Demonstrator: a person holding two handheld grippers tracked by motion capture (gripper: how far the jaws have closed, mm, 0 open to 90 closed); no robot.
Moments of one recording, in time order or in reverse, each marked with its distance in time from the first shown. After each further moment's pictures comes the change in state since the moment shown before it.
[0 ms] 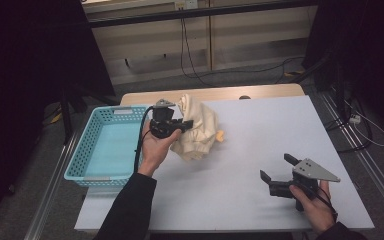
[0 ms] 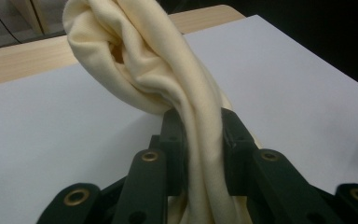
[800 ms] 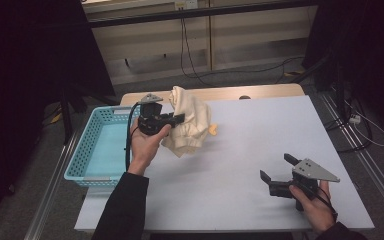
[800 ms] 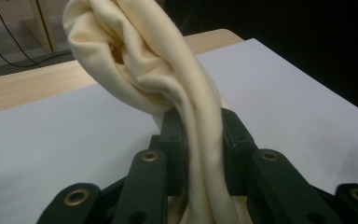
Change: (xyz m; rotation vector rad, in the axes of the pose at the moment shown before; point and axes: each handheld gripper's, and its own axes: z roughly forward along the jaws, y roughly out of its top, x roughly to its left) left arm 0.008 0.010 -0.031 -0.067 -0.004 0.003; right arm 0.001 0.000 0.000 0.000 0.001 -0.005
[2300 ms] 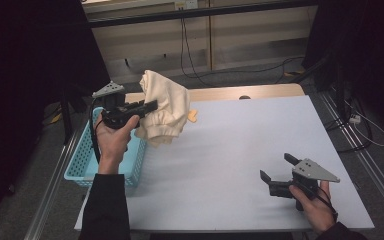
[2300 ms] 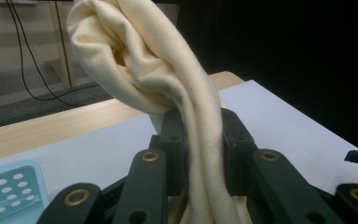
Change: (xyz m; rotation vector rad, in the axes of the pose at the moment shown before) left arm 0.024 0.022 -0.081 -0.149 0.024 0.004; right arm 0.000 0.001 0.000 -0.003 -0.002 -0.007
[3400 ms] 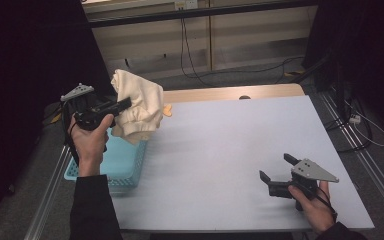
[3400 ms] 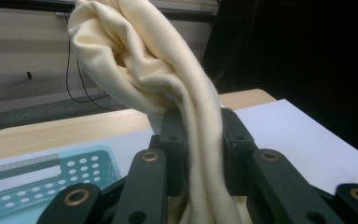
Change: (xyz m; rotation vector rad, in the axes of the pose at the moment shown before) left arm 0.043 -0.007 -0.042 -0.074 0.114 -0.071; right arm 0.001 0.000 0.001 0.004 0.001 -0.007
